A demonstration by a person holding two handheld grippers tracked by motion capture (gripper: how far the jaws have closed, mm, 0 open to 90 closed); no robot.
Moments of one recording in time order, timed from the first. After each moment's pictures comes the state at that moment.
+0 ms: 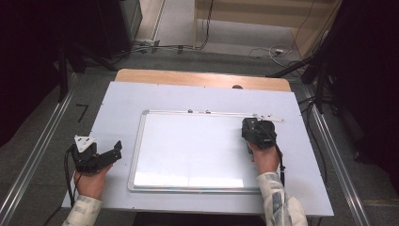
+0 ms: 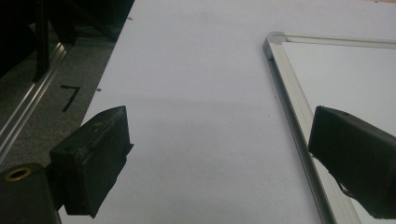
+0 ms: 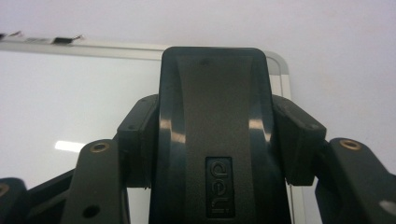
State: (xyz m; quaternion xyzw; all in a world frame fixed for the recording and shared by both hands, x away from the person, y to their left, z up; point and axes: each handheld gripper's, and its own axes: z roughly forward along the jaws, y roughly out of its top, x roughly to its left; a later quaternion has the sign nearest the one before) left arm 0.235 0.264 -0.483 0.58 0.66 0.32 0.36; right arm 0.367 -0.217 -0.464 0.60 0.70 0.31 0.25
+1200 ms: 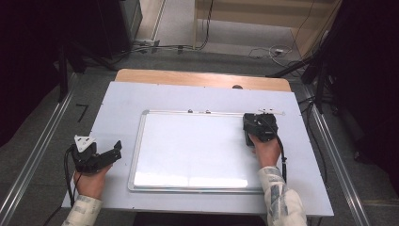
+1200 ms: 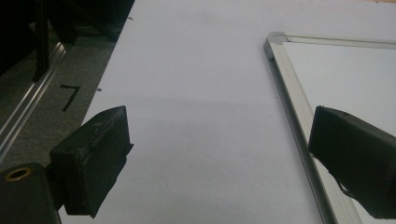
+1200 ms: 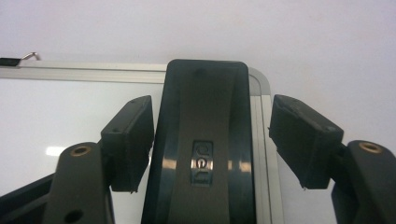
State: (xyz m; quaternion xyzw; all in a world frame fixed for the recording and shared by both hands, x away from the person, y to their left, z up) left arm 0.235 0.265 -0.483 0.58 0.66 0.32 0.36; right arm 0.395 -0.228 -0.471 0.61 0.69 0.31 0.25
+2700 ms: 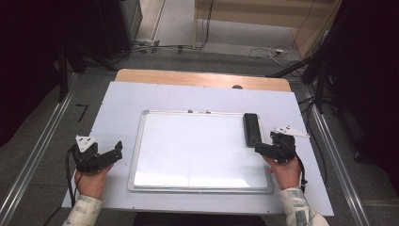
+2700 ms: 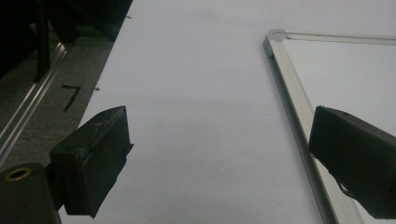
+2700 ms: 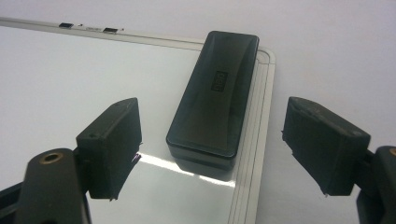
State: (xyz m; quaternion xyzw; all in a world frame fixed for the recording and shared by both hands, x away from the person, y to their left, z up) left arm 0.235 0.263 -0.485 0.58 0.66 0.32 0.36; right arm 0.319 -0.267 -0.452 0.53 0.73 0.38 0.23
